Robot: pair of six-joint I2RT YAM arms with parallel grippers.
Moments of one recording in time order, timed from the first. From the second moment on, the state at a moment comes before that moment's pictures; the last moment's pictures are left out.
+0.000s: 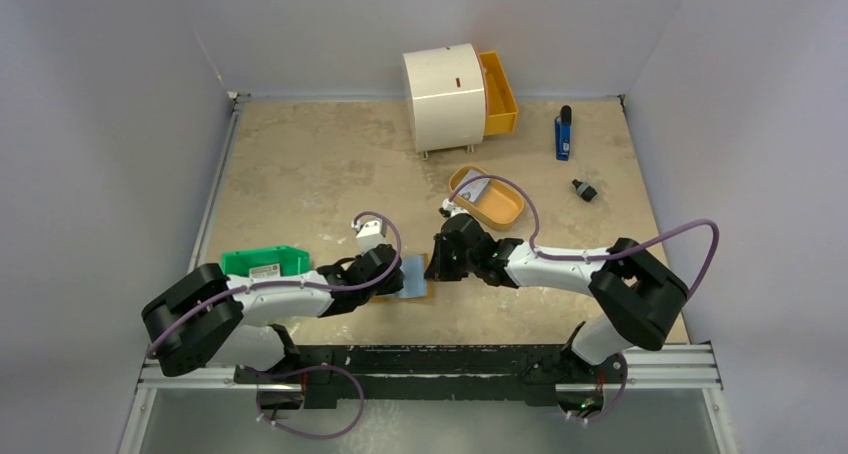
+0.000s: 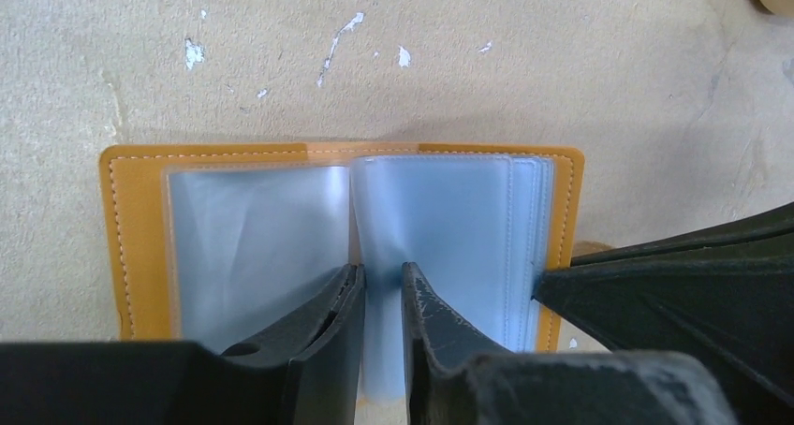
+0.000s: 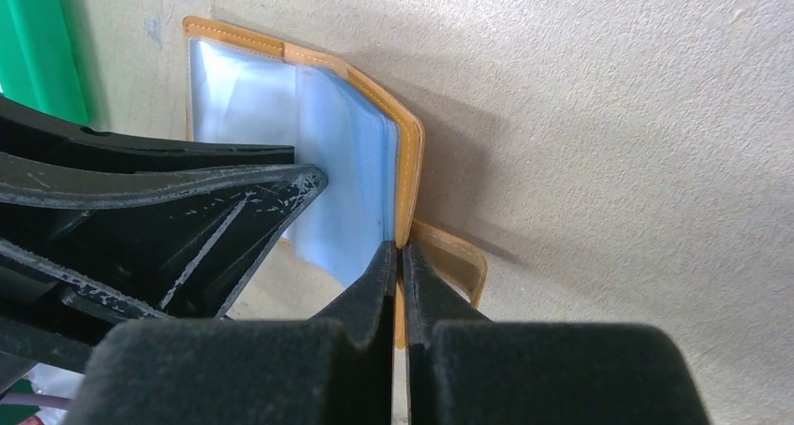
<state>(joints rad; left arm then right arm) -0.96 1.32 0.47 0.02 -0.39 -0.98 0.90 1.53 0.72 -0.03 -0.04 0.82</state>
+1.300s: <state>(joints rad) -0.96 1.39 0.49 0.08 -0.43 -0.95 0.90 1.52 0.72 -0.04 -0.03 0.81</state>
